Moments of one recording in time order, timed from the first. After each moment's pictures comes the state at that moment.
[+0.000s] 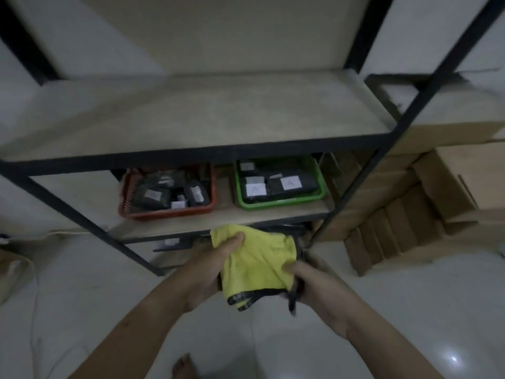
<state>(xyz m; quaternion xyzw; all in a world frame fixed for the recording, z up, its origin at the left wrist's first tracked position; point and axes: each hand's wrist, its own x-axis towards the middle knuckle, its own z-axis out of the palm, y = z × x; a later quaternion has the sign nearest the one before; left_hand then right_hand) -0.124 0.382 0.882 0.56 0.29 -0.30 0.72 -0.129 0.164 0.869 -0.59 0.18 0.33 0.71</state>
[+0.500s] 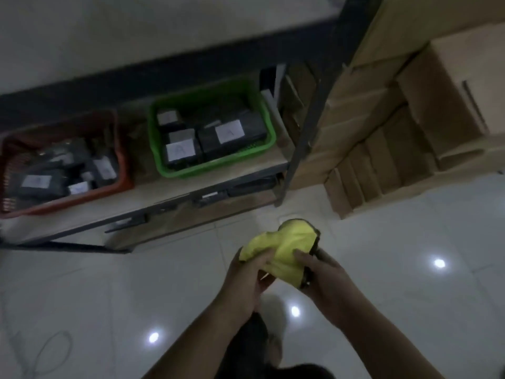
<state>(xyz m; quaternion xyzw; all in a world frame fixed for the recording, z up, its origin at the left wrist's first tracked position) -0.080 0.149 0.690 0.47 0.36 -0.30 0.74 -0.090 -0.017 0.691 -0.45 0.35 0.26 0.78</state>
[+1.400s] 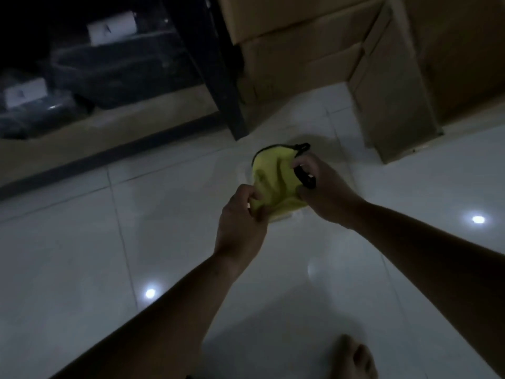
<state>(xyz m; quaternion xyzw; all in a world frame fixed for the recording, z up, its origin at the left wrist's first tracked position) 0.009 -0.029 0.102 0.86 0.17 -0.23 0.43 0.066 -0.213 0.073 -0.84 0.07 0.27 0.47</state>
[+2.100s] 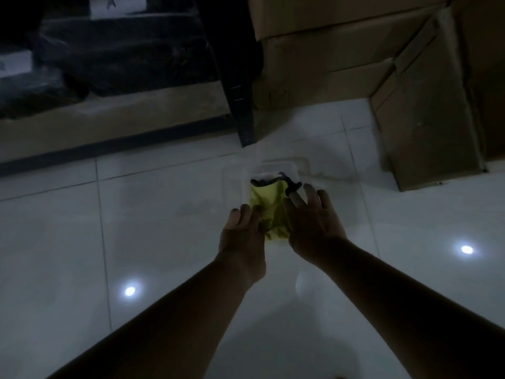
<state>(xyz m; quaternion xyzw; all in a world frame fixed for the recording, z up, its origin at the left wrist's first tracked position) 0.029 -0.030 0.051 0.88 -0.19 -0.41 -0.15 0.054 -0.178 0.019 -0.94 -0.21 0.25 -0.04</state>
